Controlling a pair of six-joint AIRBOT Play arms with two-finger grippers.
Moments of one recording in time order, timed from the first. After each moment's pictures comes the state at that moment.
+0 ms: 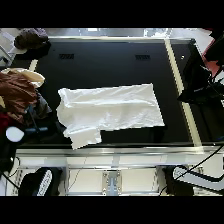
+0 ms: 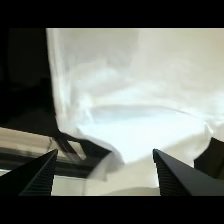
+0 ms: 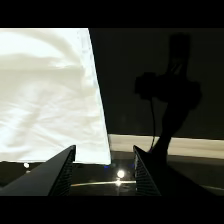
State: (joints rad) left arm 0.21 -0.57 0.39 1.09 -1.10 -1.62; right arm -0.39 -1.29 1.25 -1.21 1.35 1.25
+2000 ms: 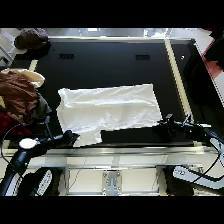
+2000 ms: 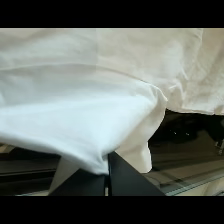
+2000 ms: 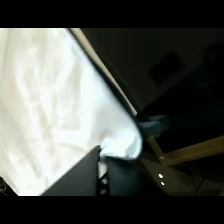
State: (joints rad) left arm 0.18 -0.68 0.13 0.57 -0.93 -1.19; right arm -0.54 -1.29 0.43 -0.49 0.91 1.11
